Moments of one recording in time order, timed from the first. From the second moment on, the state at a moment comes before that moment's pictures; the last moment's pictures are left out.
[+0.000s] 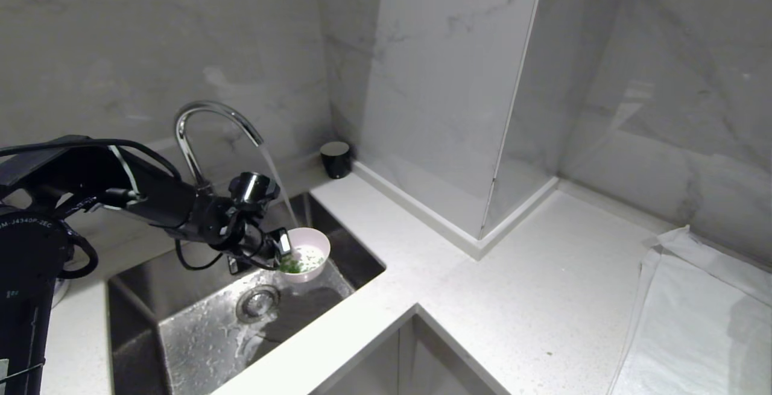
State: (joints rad) left arm -0.20 2.21 -1.28 0.04 0.08 -0.56; right arm 0.01 0.00 0.00 0.00 0.00 -0.04
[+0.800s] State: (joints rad) left arm -0.08 2.39 -1.49 0.01 0.15 -0.66; right arm 0.01 0.00 0.00 0.00 0.00 -0.04
